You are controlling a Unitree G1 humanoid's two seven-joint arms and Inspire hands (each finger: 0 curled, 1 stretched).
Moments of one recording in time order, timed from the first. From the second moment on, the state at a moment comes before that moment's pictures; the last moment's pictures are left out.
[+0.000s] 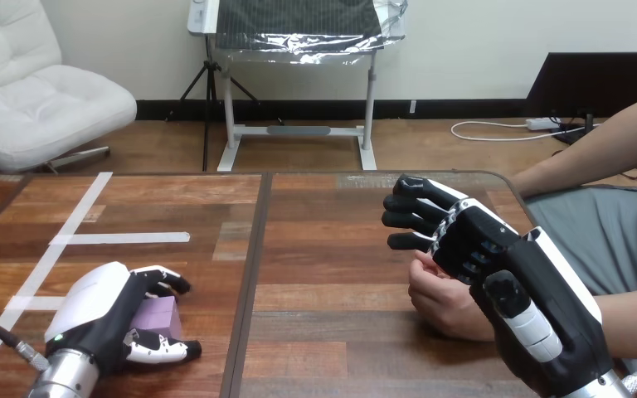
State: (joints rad) left arm -0.06 0.51 -0.10 0.47 0.56 -0.23 0.07; right arm 0.27 -0.25 -0.02 -0.19 0.35 -0.38 0.56
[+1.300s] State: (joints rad) left arm -0.06 0.51 -0.10 0.51 0.52 -0.27 0.12; right arm 0.27 -0.25 -0.03 -0.19 0.35 -0.37 0.56
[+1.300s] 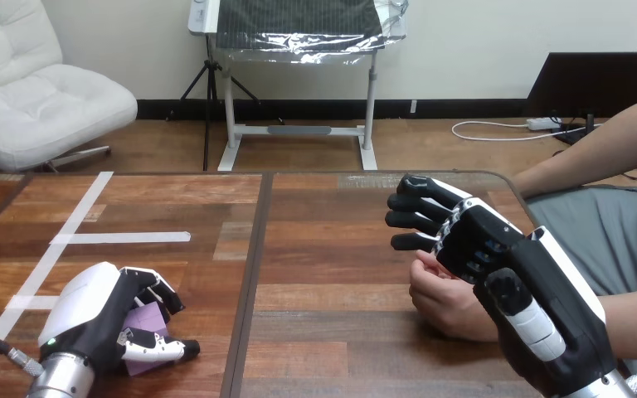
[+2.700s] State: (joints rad) left arm -0.02 0.50 -0.09 0.40 0.49 -0.28 0.13; right arm 0.22 -0.25 -0.05 -0.17 0.35 -0.37 0.57
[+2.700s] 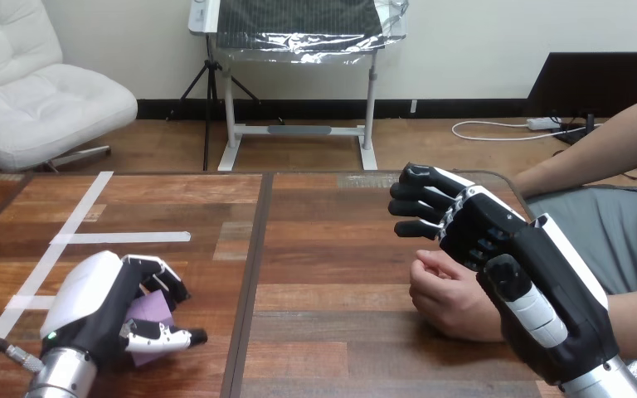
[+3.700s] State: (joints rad) left arm 0.01 0.50 -0.03 0.25 0.45 -0.29 0.13; right arm 0.22 -0.25 -0.05 -0.17 0.33 -0.37 0.57
